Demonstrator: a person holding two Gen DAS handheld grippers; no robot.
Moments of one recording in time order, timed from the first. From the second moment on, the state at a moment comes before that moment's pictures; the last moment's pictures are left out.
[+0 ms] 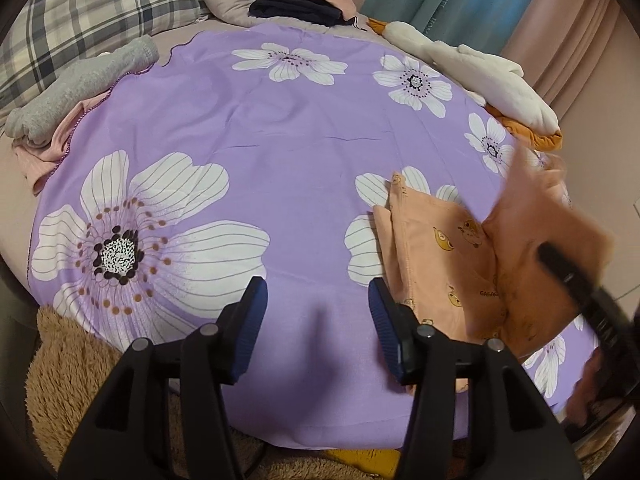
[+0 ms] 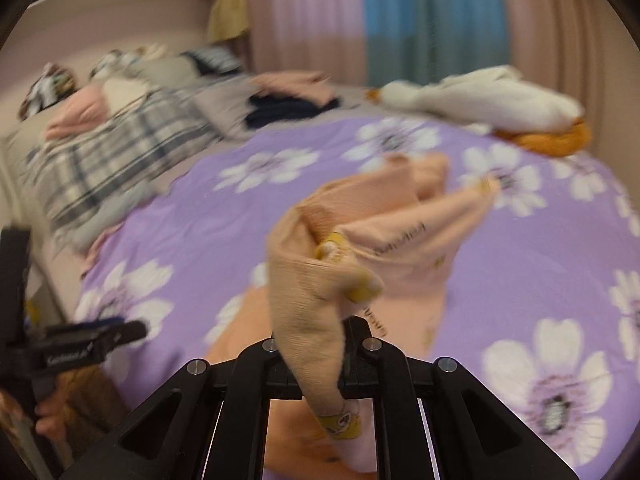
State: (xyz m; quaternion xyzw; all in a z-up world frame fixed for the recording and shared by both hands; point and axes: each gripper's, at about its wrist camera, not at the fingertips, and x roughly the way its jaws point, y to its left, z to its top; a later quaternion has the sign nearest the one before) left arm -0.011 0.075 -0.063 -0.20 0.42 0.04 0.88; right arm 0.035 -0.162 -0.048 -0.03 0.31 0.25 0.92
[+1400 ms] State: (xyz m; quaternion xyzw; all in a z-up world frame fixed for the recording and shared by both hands) left arm -0.008 0.063 -0.068 -0.20 0.45 0.03 0.87; right arm 0.043 -0.163 -0.103 0.02 0.41 0.25 0.88
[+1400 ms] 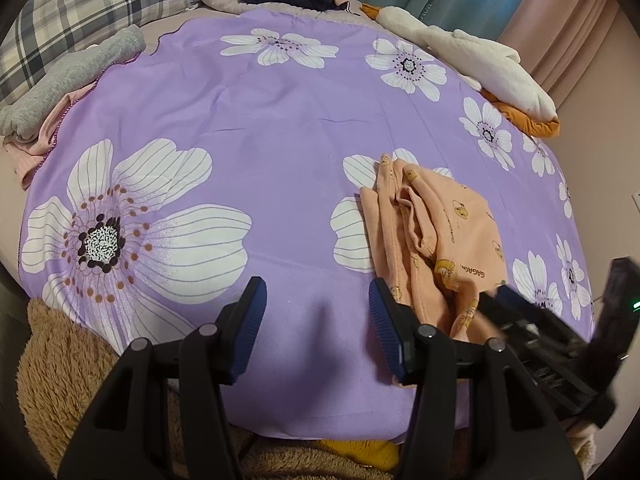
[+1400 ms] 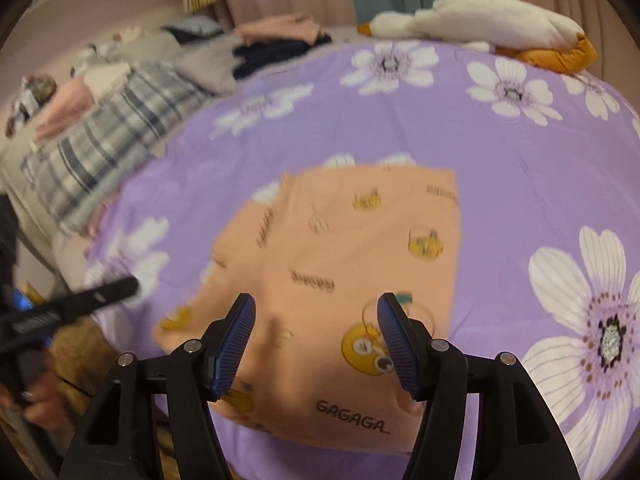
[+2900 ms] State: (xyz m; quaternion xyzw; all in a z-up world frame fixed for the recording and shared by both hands) left arm 0.022 -0.004 -0.117 -0.21 0.51 -0.09 0.83; right arm 0.059 -0.205 -0.104 0.08 0.41 0.19 0.89
